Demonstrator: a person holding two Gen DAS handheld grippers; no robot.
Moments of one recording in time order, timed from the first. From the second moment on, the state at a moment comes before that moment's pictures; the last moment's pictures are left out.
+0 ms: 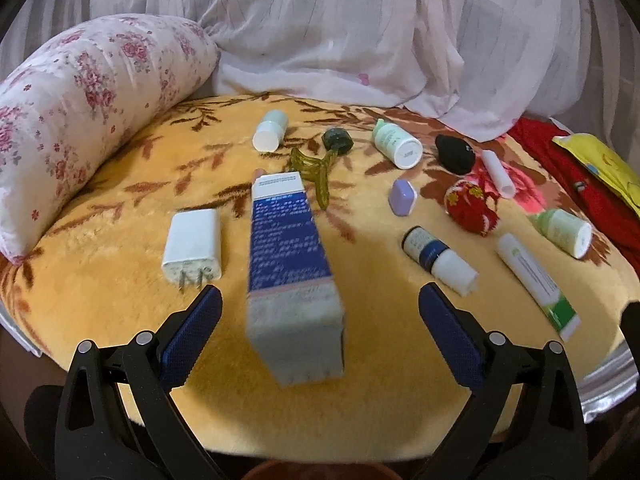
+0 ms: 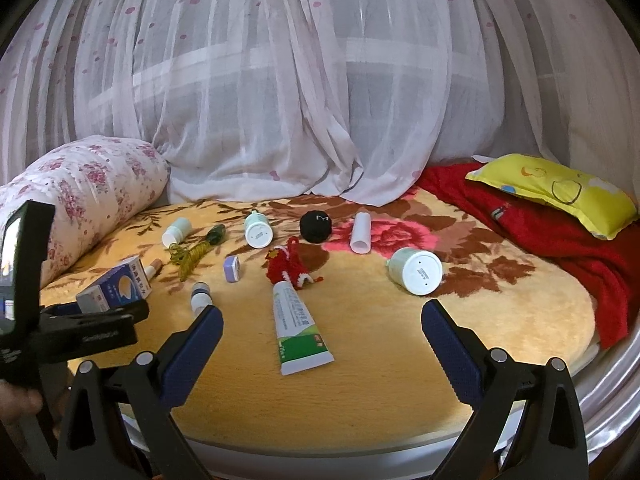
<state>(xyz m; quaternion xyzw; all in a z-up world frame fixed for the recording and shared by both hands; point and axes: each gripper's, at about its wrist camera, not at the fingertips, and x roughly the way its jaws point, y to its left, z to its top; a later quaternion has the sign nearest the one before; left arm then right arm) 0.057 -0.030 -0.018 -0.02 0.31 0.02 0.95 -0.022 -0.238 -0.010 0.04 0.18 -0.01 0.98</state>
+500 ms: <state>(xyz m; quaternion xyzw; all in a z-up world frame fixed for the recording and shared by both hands) 0.055 -0.013 -0.026 -0.06 0.32 -0.05 0.94 0.006 -0.226 -0.027 0.00 0.20 -0.01 0.98</state>
